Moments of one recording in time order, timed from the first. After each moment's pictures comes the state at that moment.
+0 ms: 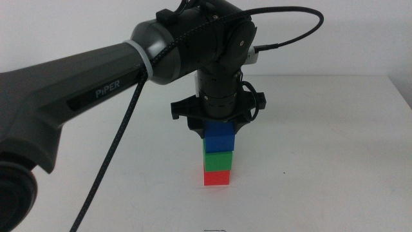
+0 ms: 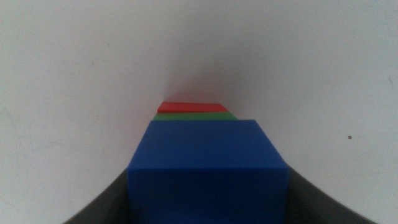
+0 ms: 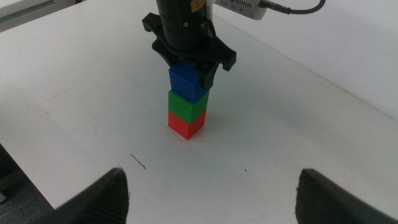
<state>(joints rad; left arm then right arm) -0.74 1.98 -1.82 0.13 1.24 -0.85 0.53 0.55 -0.99 0.14 1.02 -0.27</state>
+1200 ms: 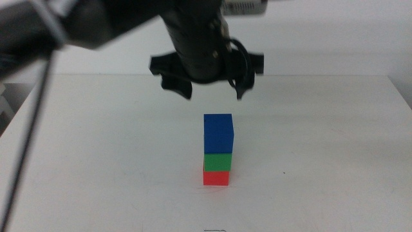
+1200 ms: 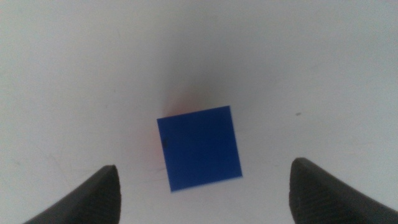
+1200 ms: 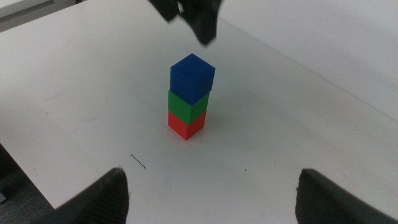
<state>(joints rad) -0.74 1.78 -1.82 0.13 1.24 -0.60 0.53 0.55 -0.99 0.14 1.02 -0.27</state>
